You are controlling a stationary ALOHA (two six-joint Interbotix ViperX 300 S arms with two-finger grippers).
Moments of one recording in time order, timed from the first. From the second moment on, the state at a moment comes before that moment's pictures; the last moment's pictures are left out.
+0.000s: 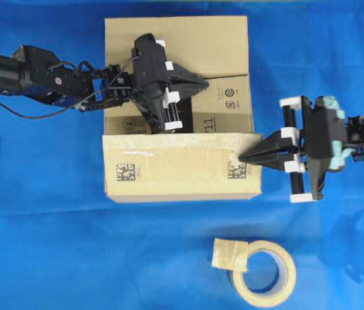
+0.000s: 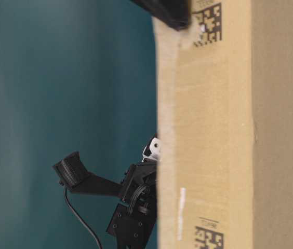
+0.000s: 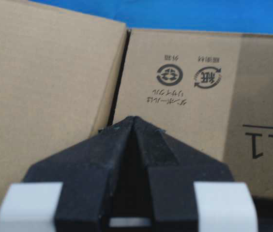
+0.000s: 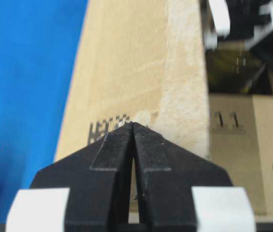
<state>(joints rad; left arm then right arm) 0.21 0.20 0.63 -0.04 -0.47 0.11 0.07 -0.36 1.01 0.10 -0.23 0.04</state>
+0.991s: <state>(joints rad) 0.21 0.12 0.63 -0.04 -0.42 0.12 0.06 -0.24 1.00 0.13 -0.23 0.04</state>
